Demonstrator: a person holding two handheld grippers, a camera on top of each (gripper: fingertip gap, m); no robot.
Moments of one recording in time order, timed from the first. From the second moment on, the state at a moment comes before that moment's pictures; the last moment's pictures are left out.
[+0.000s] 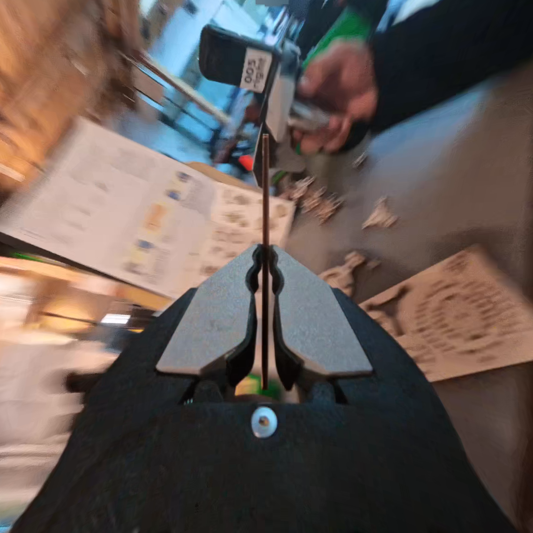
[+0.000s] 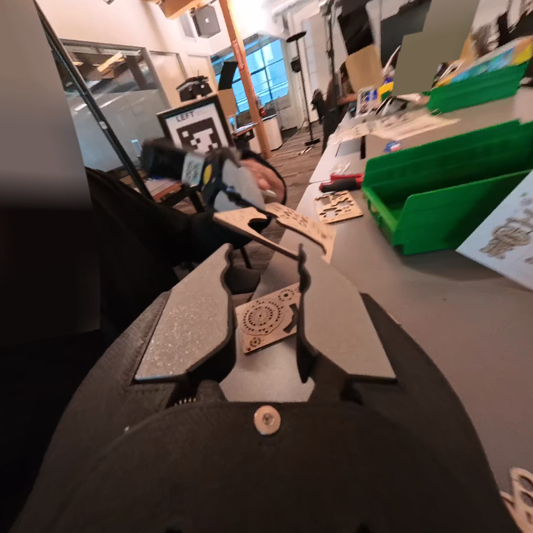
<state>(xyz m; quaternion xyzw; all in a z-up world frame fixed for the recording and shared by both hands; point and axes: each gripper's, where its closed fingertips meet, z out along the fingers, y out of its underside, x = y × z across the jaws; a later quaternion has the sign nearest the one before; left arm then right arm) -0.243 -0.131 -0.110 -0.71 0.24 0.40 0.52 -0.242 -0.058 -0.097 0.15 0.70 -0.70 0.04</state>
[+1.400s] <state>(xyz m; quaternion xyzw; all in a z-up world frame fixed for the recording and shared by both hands) -0.232 -0.103 -0.114 -0.76 -0.06 -0.15 0.63 -0.252 -0.067 -0.125 0.15 0.77 -0.61 -0.13</state>
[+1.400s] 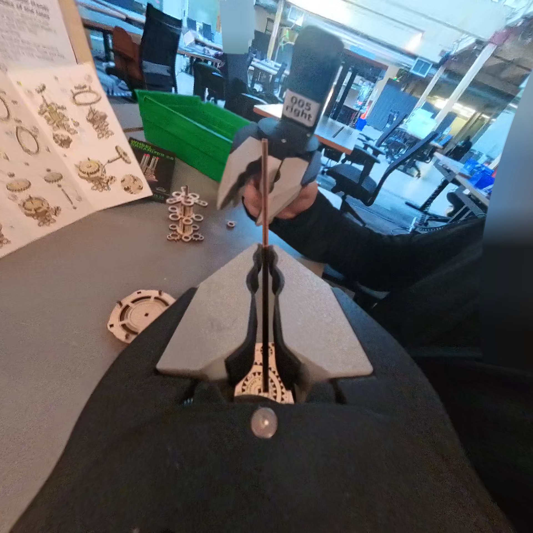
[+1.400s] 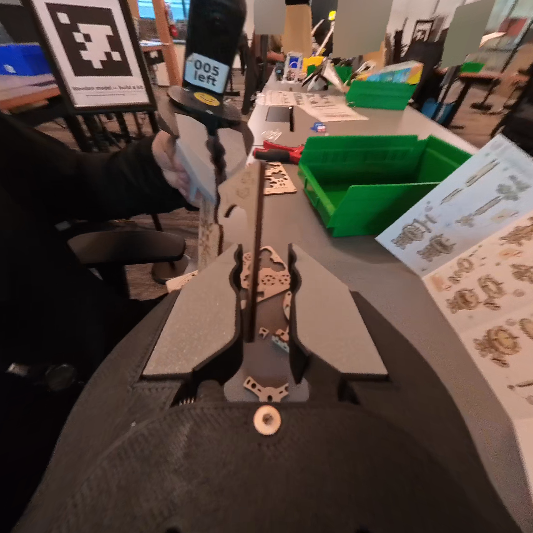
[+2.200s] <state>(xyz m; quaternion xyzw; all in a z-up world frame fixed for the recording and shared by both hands) -0.260 -0.079 -0.159 -0.68 -0.22 -0.23 0.67 -0.292 -0.048 -0.157 0.31 0.76 -0.57 -0.10</state>
